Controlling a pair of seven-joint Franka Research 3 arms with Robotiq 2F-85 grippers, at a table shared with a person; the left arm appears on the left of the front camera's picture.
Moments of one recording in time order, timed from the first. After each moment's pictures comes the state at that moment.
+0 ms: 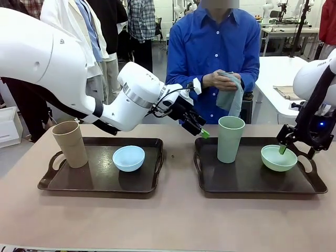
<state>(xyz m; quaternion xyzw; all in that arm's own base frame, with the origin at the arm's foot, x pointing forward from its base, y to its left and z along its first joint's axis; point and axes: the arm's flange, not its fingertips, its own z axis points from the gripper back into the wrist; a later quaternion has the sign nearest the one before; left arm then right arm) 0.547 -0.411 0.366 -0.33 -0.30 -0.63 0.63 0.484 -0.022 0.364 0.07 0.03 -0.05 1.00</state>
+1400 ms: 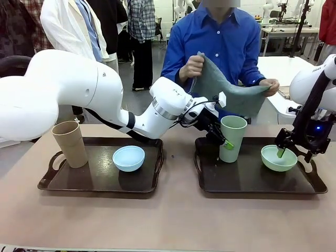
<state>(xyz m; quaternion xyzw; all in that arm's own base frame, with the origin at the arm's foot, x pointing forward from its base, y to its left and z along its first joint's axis) 0.571 -0.501 0.315 -0.38 -0.27 -0.67 0.58 0.492 -0.019 0.349 0.07 0.03 -0.05 1.00</state>
